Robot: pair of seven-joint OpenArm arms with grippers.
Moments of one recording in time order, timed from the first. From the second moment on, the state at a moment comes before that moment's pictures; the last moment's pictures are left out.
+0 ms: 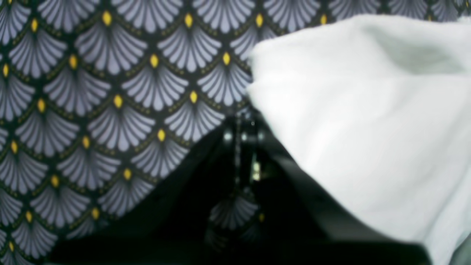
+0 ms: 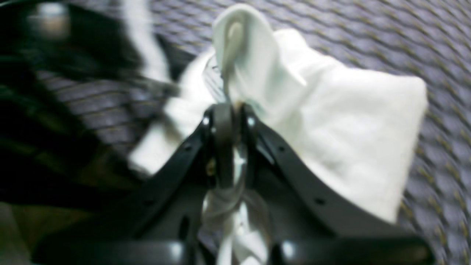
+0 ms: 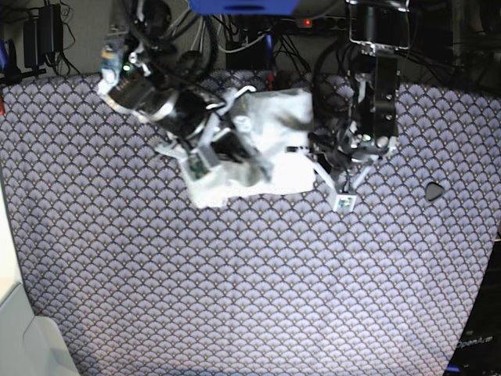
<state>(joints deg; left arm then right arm) 1.0 -2.7 1.4 88.1 -12.1 -6.8 54.2 -17.2 -8.6 -0.5 117.5 14.8 39.5 -52.0</state>
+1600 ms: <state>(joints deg) 13.0 -9.4 -22.7 111.0 -12.9 -7.7 66.8 -8.1 -8.4 -14.3 105.5 15.1 39.5 -51.6</state>
